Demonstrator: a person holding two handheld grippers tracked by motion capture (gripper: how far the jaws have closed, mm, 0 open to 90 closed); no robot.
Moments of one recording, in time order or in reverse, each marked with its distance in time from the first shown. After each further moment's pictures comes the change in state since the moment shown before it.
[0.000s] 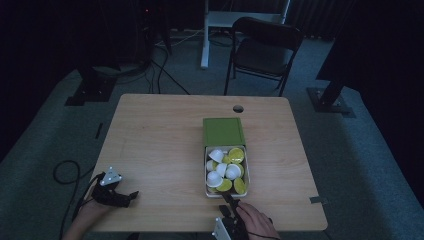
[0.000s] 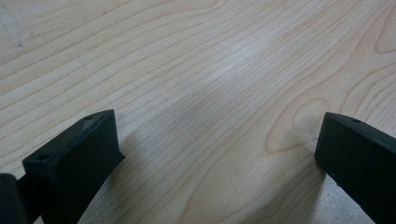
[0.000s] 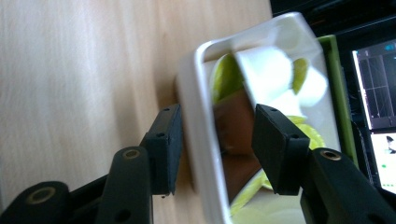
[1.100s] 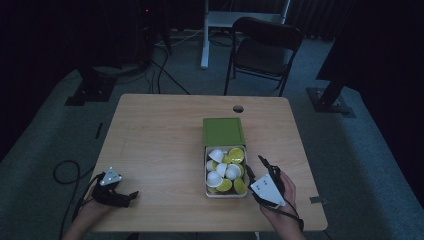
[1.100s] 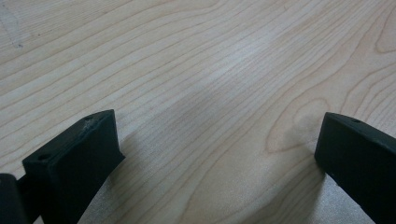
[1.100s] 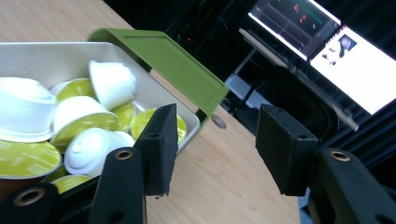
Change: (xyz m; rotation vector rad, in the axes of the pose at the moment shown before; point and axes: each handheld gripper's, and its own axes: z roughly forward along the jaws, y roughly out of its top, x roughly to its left) left arm 0.000 0.000 0.000 0.000 0.000 -0.001; right arm -0.091 -0.067 -0.002 -0.119 -0.296 0.604
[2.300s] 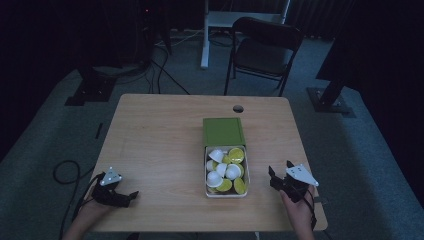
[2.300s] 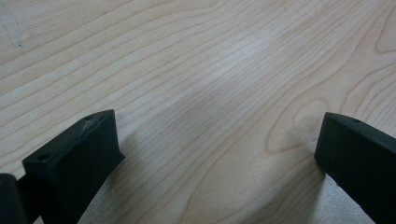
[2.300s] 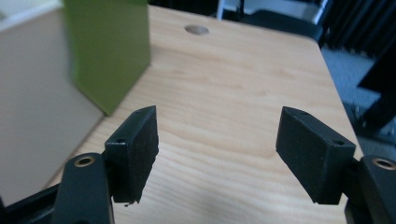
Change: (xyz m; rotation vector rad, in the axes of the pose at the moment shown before) left arm 0.000 0.000 0.000 0.000 0.000 0.000; right arm -0.049 -0.098 0.024 0.242 0.003 0.523
